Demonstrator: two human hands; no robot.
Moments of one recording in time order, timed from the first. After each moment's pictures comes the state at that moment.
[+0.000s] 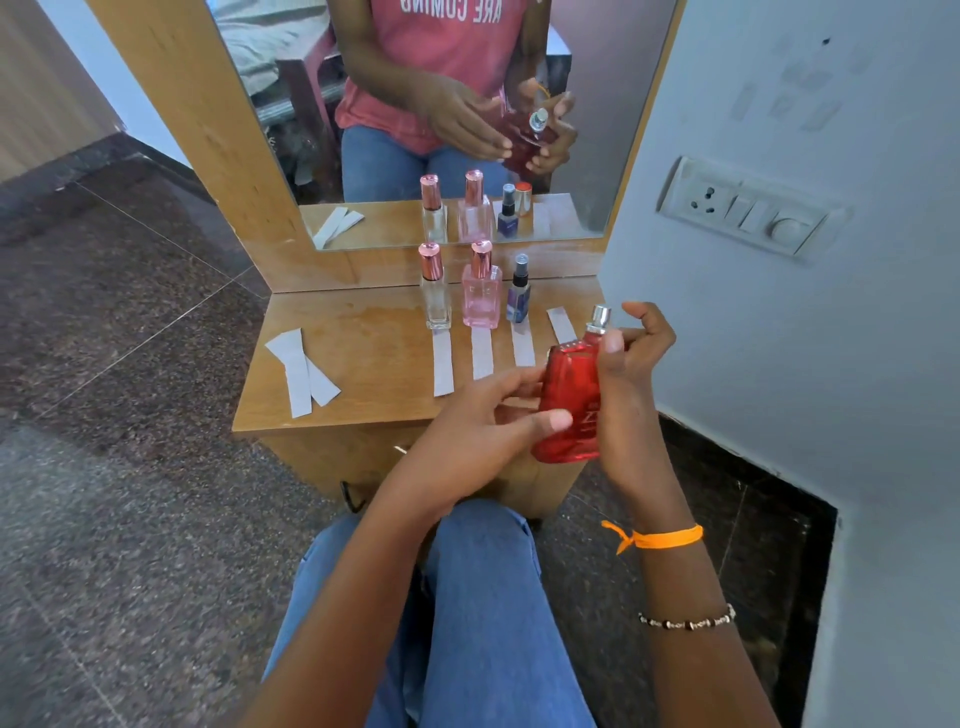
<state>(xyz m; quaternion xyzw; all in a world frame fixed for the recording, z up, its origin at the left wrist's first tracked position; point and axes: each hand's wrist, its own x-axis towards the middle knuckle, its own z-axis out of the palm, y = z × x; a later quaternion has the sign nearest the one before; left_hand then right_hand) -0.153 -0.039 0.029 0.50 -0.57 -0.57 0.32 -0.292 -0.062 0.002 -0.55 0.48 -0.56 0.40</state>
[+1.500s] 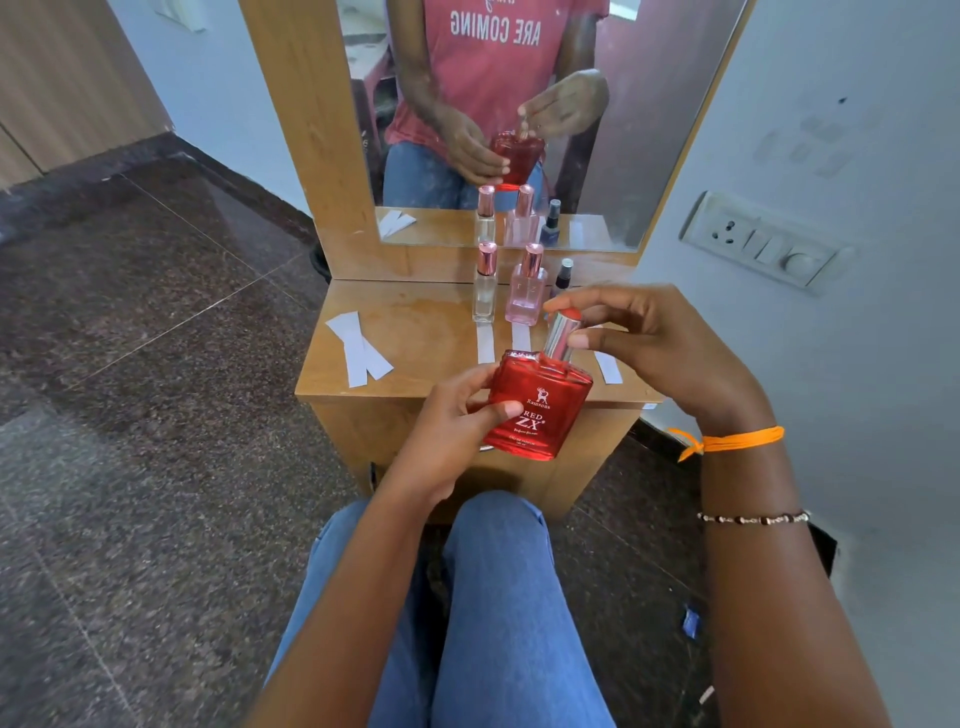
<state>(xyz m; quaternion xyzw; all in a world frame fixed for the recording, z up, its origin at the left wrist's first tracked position) -0.109 -0.014 0.003 0.47 -0.48 -0.57 0.47 -0.295 -0.073 0.080 -0.76 0.42 -0.30 0.40</state>
